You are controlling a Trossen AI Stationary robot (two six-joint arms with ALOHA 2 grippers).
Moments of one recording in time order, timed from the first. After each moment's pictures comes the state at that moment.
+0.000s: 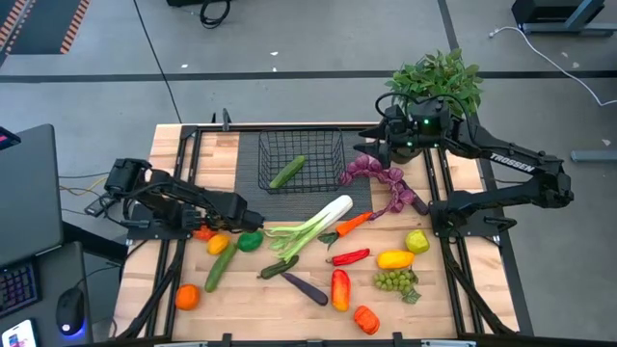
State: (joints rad) left arm -0.16 1.58 0.86 -1.31 -0.03 -1.82; right arm -0.42 1.03 1.10 -0.42 -0.20 0.29
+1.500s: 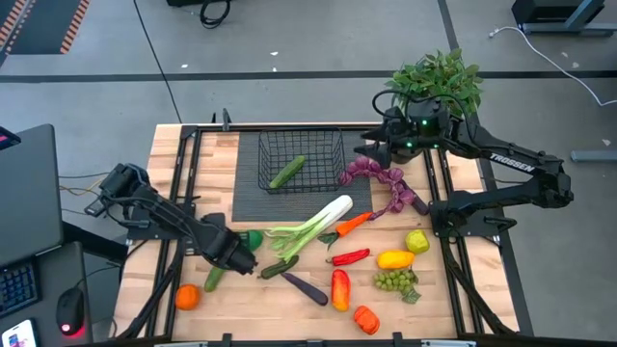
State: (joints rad) left arm -0.53 1.58 1.05 -1.31 -0.11 -2.20; right arm -0.42 1.03 1.10 -0.48 -0.21 0.37
